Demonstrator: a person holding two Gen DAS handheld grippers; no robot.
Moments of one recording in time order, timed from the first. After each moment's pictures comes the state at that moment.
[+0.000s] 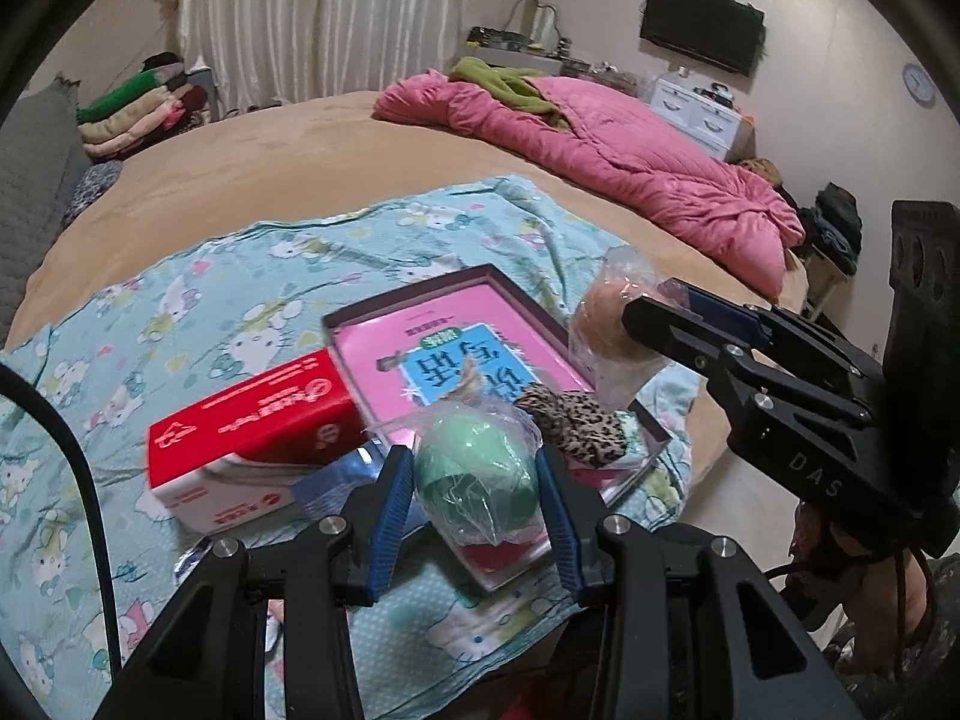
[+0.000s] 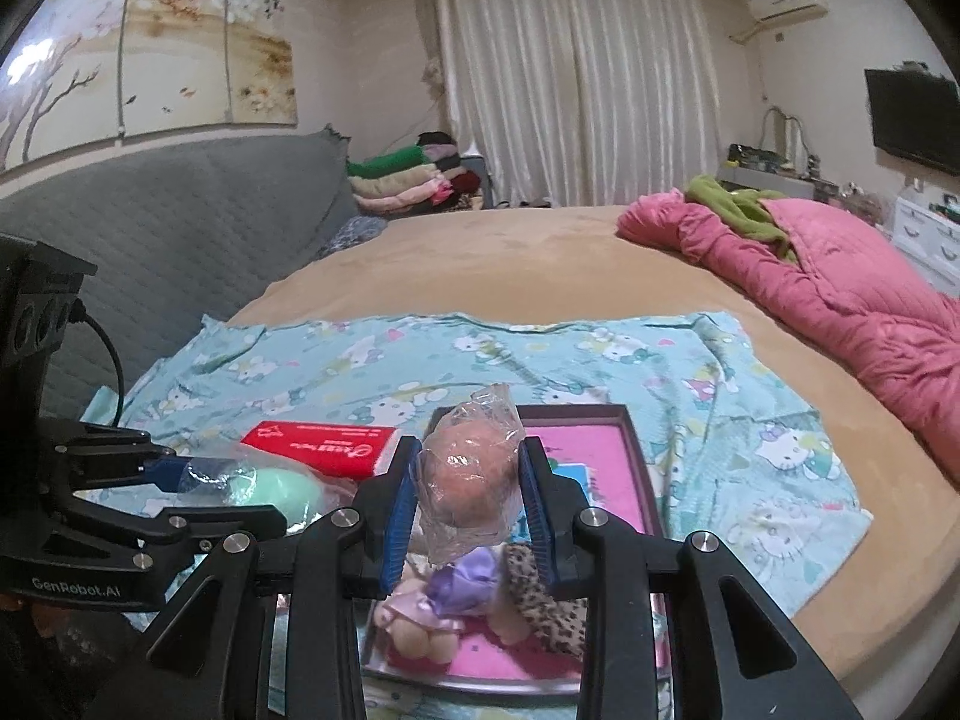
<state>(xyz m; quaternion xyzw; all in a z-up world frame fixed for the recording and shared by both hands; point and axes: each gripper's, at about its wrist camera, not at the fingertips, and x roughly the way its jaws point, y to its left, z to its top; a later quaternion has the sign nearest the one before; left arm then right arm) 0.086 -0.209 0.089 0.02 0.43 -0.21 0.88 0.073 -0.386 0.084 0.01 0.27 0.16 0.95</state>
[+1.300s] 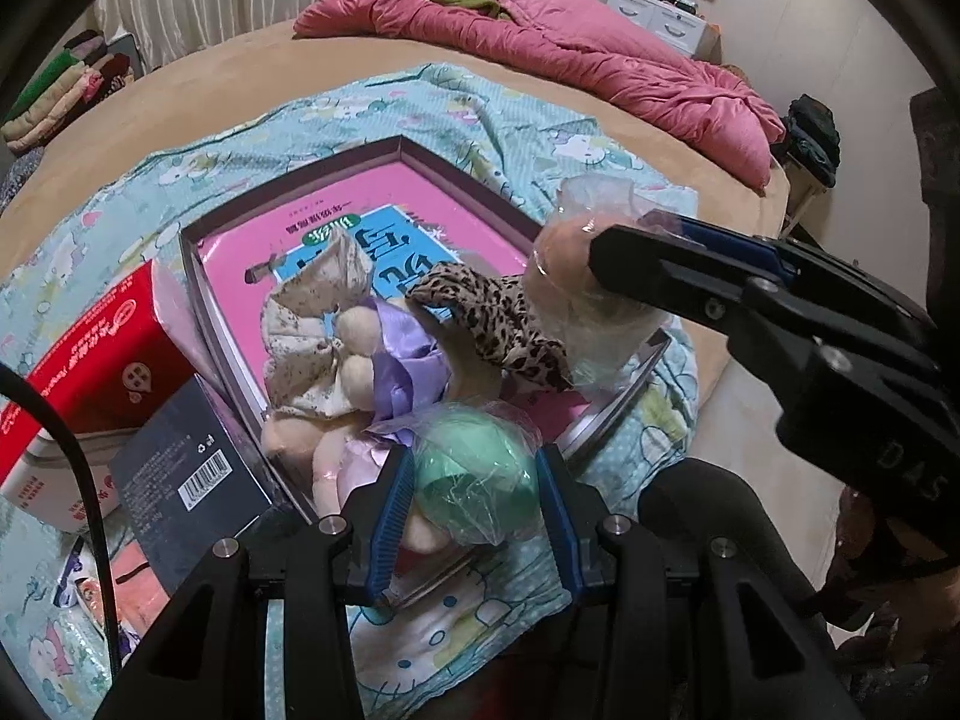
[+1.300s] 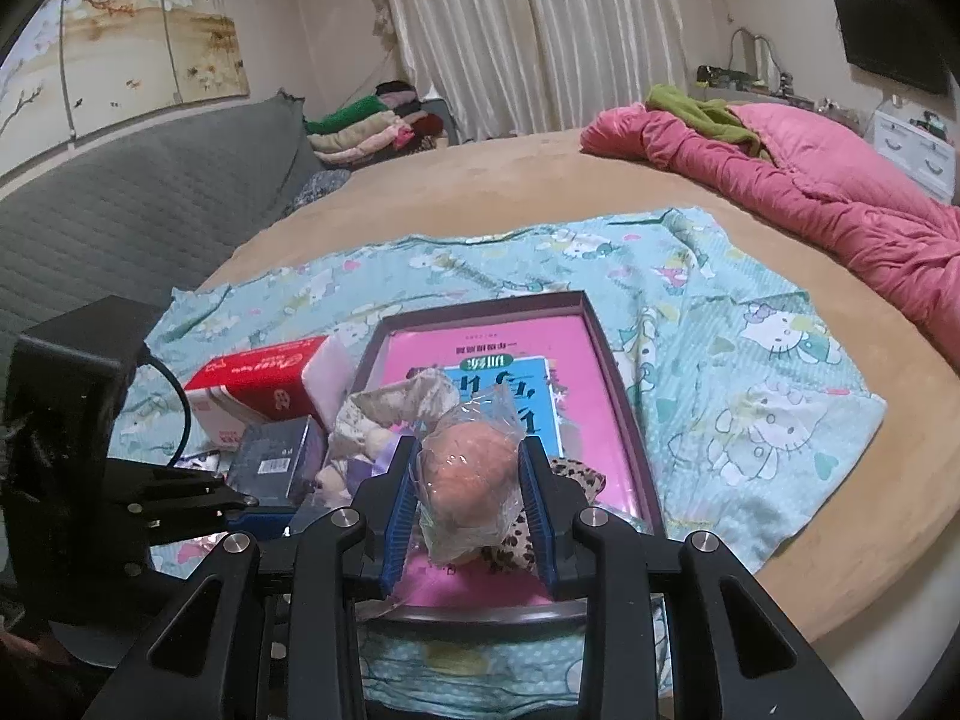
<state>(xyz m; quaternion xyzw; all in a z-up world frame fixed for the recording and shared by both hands) 0.106 -0.279 -0.011 0.07 0.51 -0.26 0.82 0.081 -0.424 0.018 0.04 0.35 0.14 0.92</state>
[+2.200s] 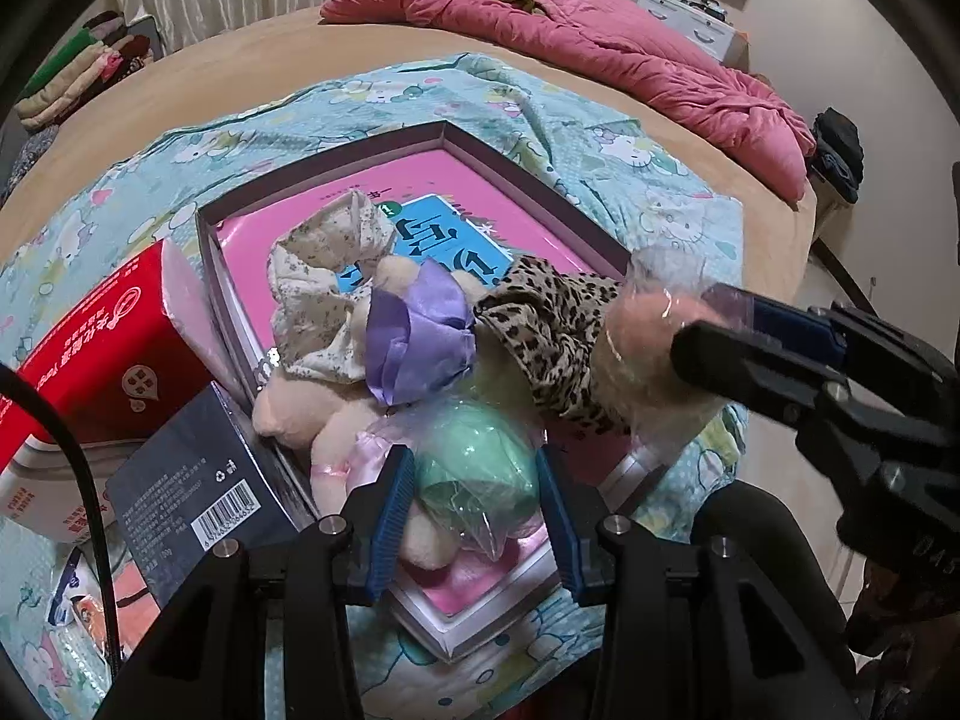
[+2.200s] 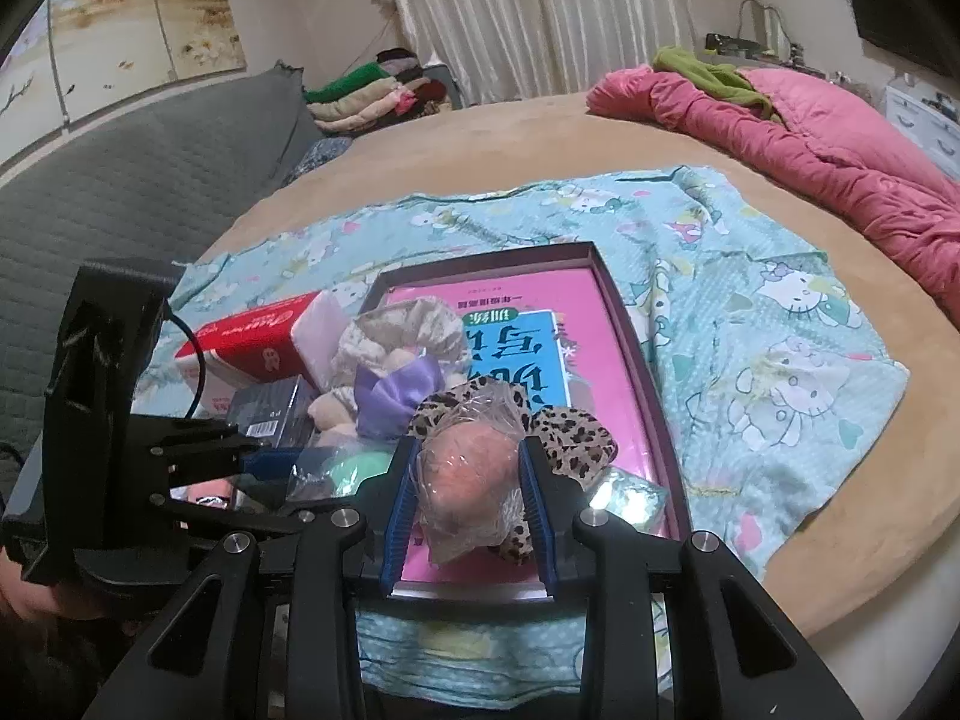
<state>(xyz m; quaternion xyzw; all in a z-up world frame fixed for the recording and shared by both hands) 0.132 -0.268 -0.028 0.06 0.51 -0.24 0.82 0.089 -0.420 -0.005 0.04 0.39 0.16 0.91</state>
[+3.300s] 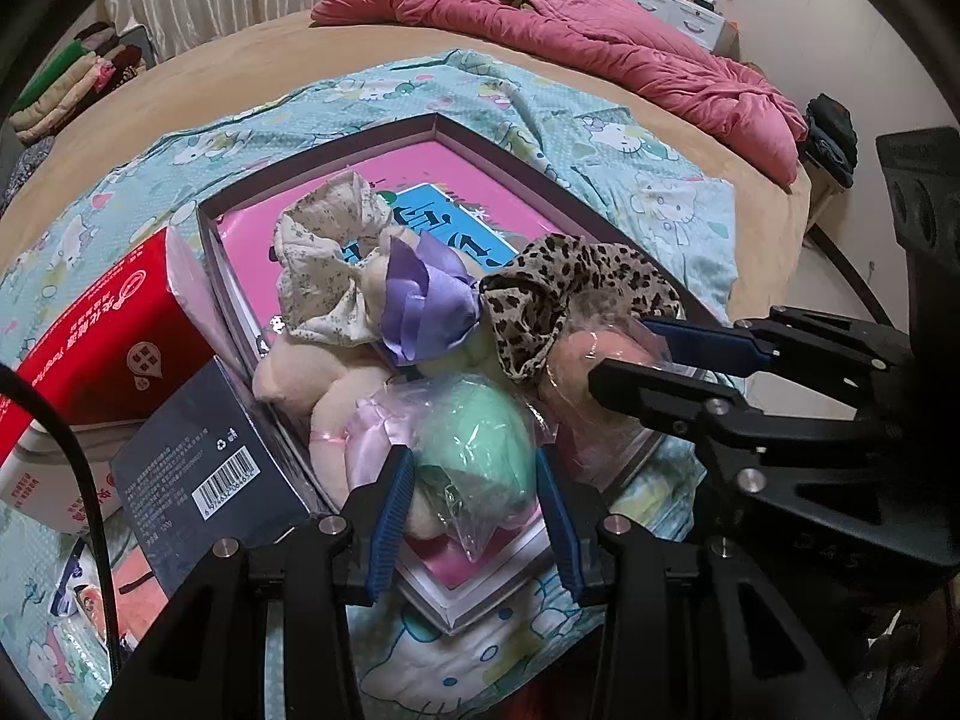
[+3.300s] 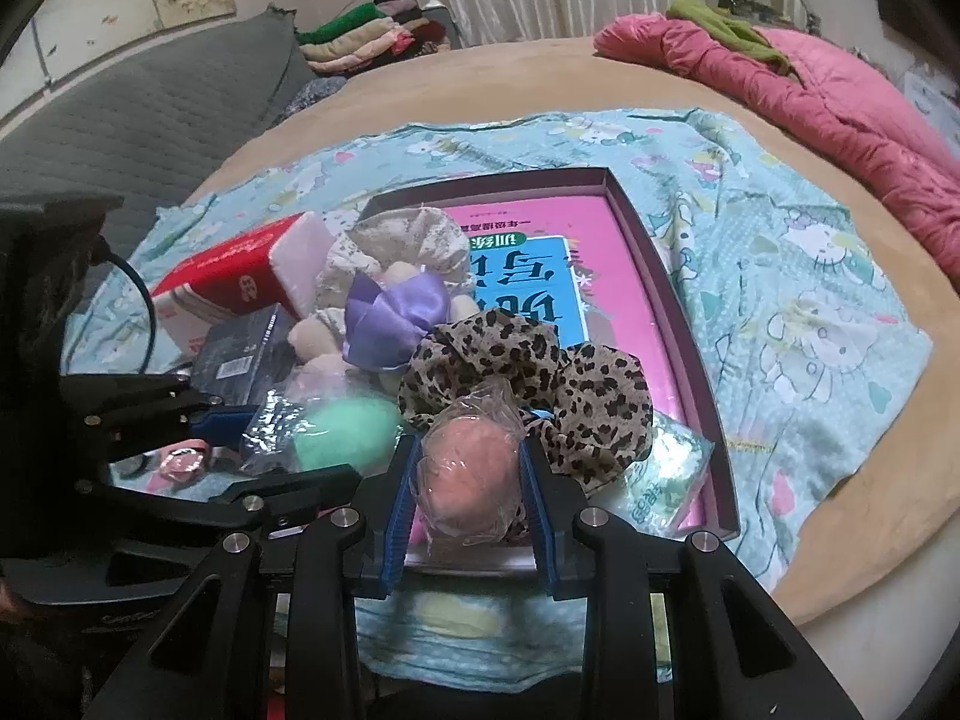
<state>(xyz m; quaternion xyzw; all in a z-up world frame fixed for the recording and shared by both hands) 0.117 -0.267 -0.029 0.07 0.51 -0.24 0.82 0.102 -0.405 -0.036 0.02 0.45 0.15 0.88</state>
